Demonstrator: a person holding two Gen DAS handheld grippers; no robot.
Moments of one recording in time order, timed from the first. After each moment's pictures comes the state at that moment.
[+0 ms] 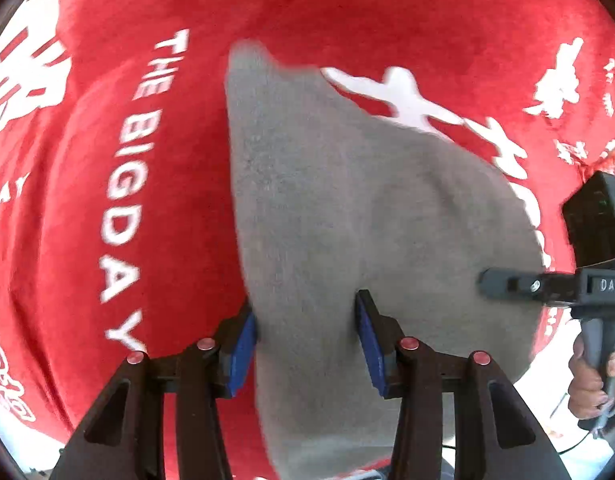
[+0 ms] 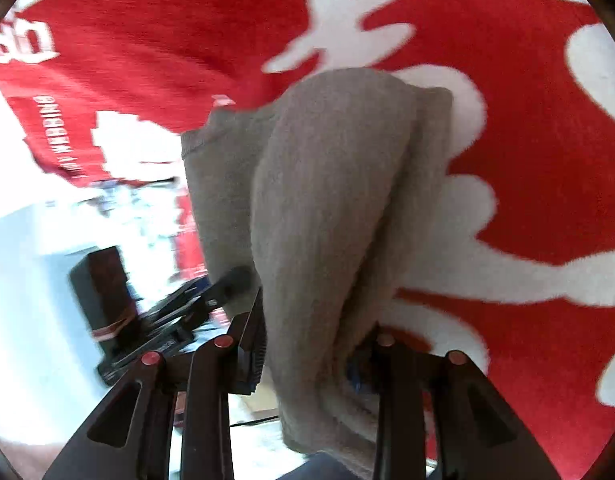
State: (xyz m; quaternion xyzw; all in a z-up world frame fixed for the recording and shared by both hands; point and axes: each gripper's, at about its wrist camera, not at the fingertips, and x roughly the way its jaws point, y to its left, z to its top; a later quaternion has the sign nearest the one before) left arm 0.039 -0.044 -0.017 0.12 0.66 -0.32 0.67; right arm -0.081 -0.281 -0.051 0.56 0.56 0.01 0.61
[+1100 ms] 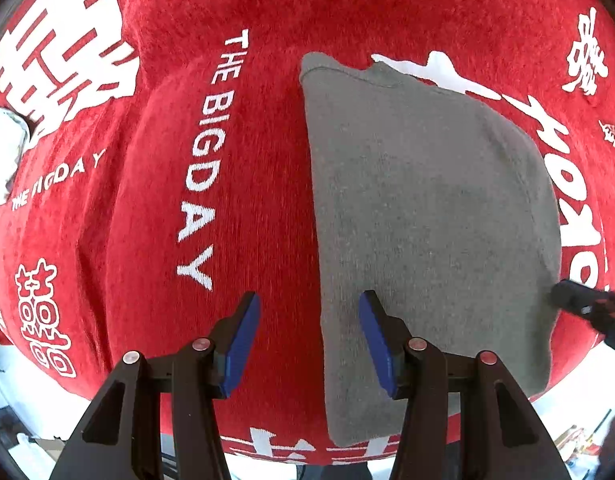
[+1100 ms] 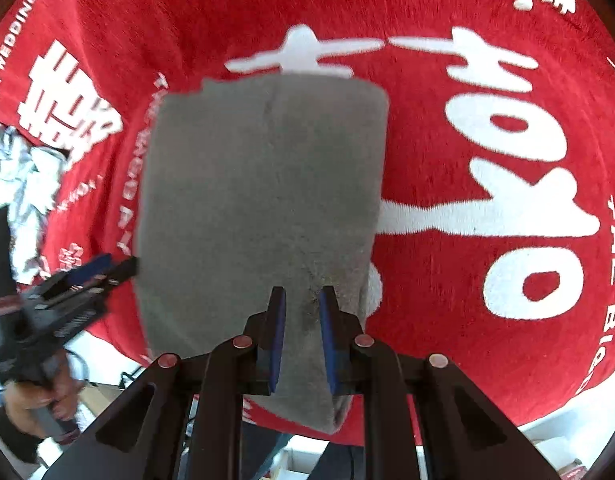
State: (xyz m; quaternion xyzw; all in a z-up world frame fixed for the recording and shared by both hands) left arm 0.001 -0.012 0.000 0.21 0.63 -0.23 0.71; right arm -0.112 -0.220 0.007 0.32 0.64 -0.16 0.68
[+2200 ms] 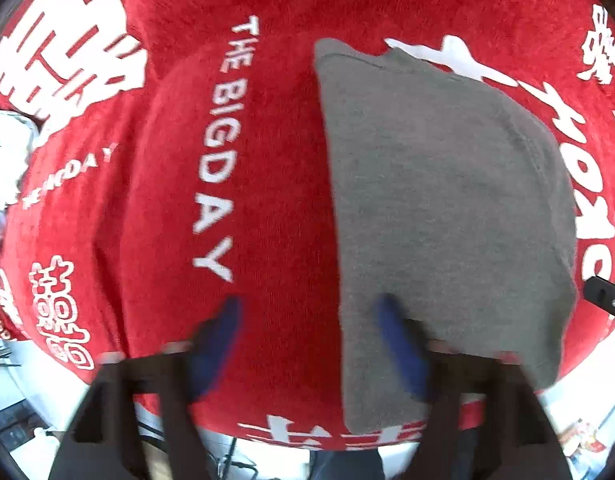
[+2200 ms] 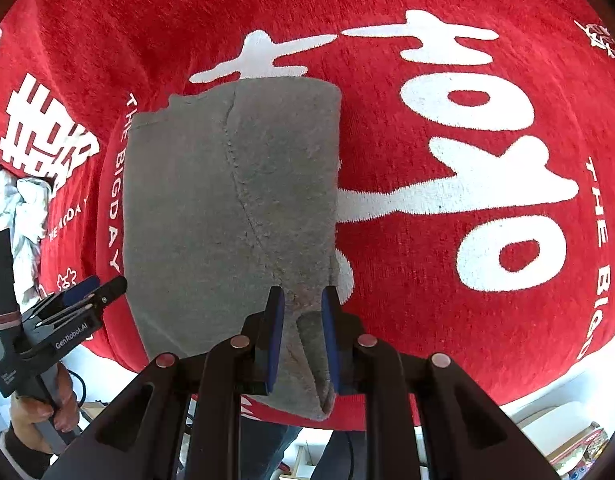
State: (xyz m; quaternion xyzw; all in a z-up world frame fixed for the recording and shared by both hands) left arm 0.010 -0.016 0.002 0.25 0.64 -0.20 0.69; right arm -0.128 -0.234 0.022 0.36 0.63 -0.20 0.66
